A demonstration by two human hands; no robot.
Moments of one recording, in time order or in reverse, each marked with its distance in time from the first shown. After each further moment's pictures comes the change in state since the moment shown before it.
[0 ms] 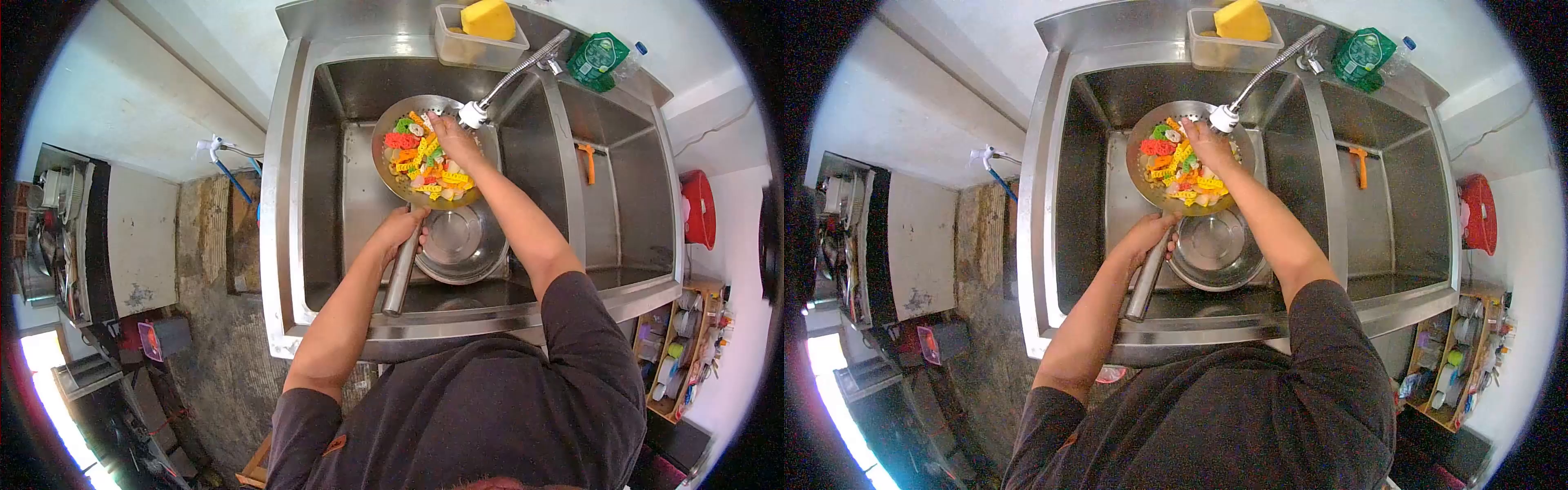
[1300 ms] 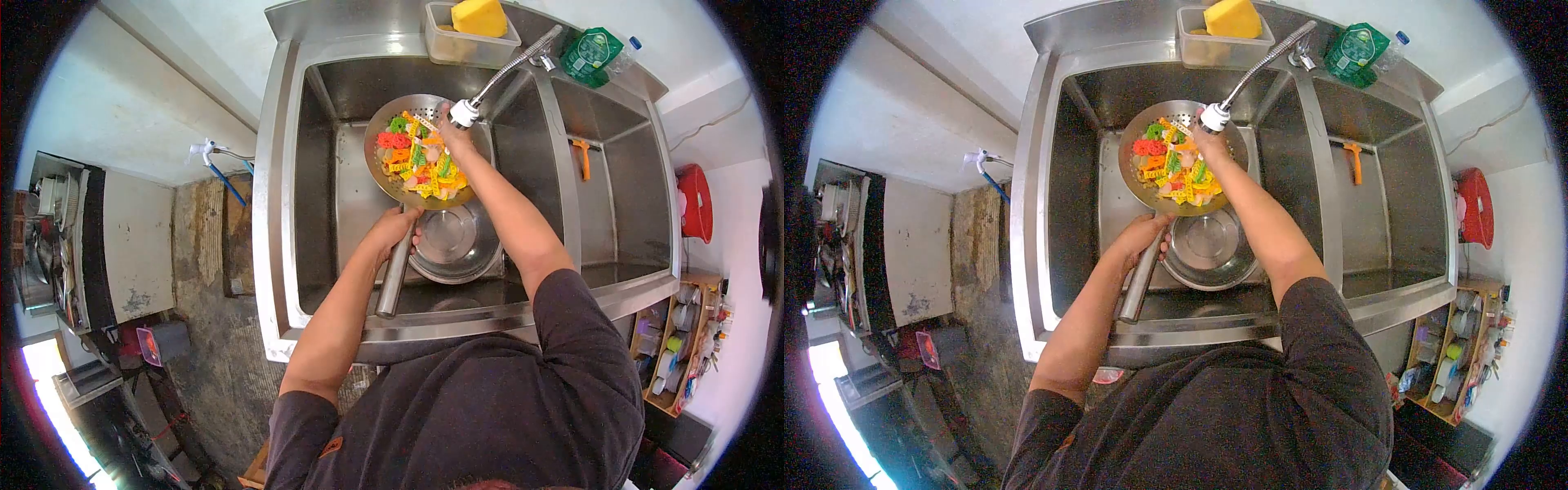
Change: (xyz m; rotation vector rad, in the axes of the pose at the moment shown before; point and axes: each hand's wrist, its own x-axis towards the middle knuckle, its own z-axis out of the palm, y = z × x) left_hand 0.005 -0.001 -0.002 0.002 -0.018 -0.008; right_hand 0.030 0.015 0.016 0.442 0.215 0.459
